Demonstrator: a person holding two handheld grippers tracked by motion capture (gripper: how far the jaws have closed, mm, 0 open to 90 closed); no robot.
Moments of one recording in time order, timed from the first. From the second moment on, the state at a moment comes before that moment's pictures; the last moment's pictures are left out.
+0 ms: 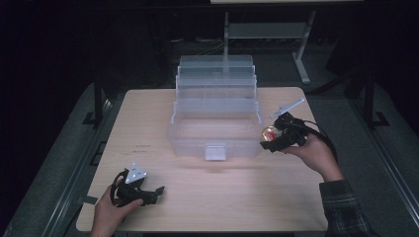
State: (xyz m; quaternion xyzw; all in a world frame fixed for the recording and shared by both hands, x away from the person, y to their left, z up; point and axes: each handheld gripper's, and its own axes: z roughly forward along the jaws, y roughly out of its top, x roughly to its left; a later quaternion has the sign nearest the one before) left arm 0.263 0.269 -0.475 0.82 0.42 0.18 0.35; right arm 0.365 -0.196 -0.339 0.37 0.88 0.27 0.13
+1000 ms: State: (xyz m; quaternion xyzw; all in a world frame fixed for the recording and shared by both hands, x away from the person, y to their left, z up) left arm 0.263 0.269 -0.475 0.82 0.42 0.18 0.35; right arm 0.399 -0.172 -0.332 0.37 0.88 0.27 0.12
